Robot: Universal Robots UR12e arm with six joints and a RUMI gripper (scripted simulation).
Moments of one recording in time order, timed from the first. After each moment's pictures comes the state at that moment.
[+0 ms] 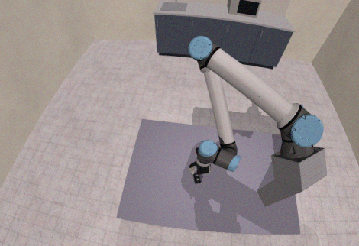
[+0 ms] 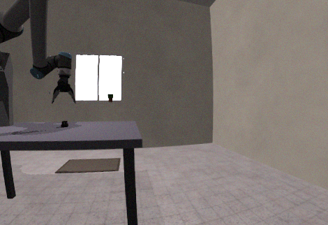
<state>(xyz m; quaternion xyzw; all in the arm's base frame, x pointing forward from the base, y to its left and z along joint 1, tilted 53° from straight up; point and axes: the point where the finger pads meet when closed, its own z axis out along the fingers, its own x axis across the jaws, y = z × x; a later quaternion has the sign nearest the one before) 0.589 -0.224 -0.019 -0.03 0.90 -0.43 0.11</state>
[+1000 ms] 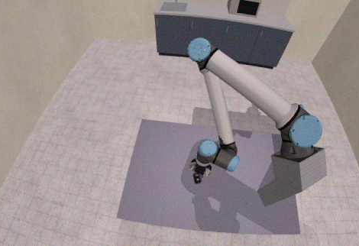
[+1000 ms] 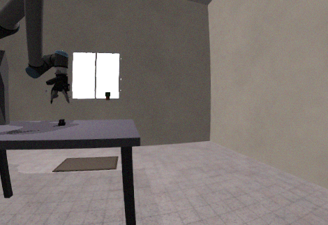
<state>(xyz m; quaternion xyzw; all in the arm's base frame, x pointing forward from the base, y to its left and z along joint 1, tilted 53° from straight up) 0.583 -0.234 -0.024 0.22 0.87 -0.38 0.23</state>
